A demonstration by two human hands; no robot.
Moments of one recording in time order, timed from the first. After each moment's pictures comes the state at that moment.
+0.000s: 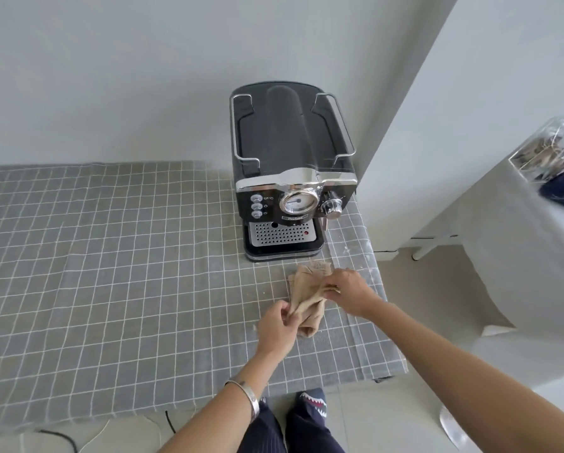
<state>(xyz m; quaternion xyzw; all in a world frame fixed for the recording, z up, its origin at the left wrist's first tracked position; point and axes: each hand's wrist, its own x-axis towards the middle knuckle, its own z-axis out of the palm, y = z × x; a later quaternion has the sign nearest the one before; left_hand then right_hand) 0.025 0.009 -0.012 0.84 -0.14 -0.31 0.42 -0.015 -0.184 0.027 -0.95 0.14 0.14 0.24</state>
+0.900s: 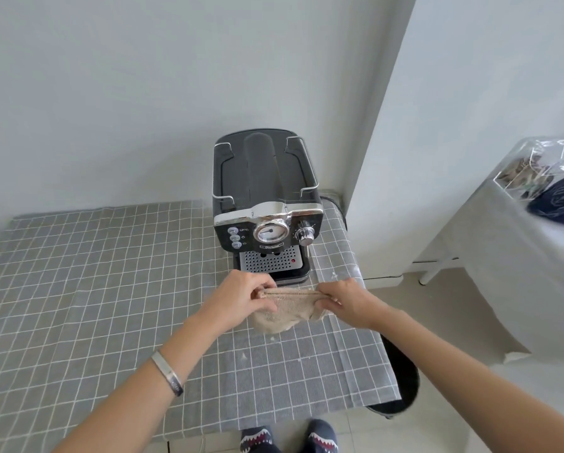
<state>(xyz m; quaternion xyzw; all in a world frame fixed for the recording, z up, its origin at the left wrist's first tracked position) 0.105 0.006 0.138 0.84 -0.44 -0.22 0.25 -0.029 -0.211 0.095 -0.95 0.07 0.10 0.28</state>
